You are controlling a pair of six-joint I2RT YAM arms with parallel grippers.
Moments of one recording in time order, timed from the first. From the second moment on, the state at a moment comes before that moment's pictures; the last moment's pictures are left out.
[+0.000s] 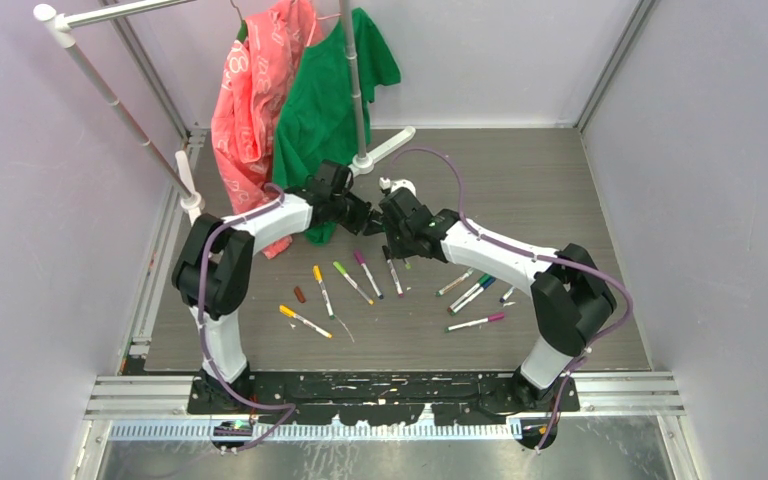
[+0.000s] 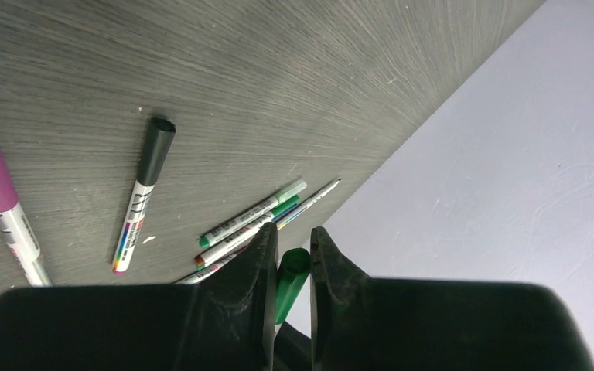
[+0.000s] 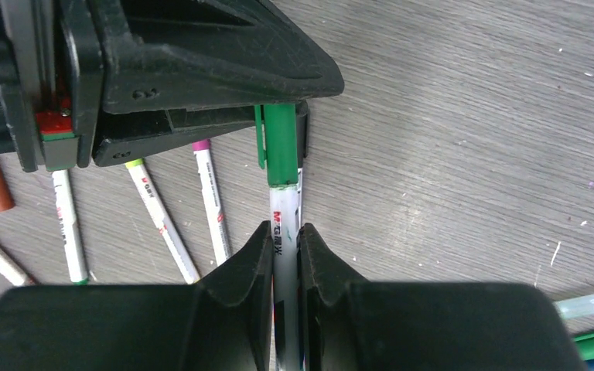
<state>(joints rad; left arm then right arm) -0.48 1.89 1.31 -0.28 0.39 -1.45 0.76 1.65 1.19 -0.46 0.18 0.42</state>
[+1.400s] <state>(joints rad) -0.49 2.35 2.06 -0.63 0.41 -0.72 0.39 1.78 1.21 -0.48 0.16 0.52</state>
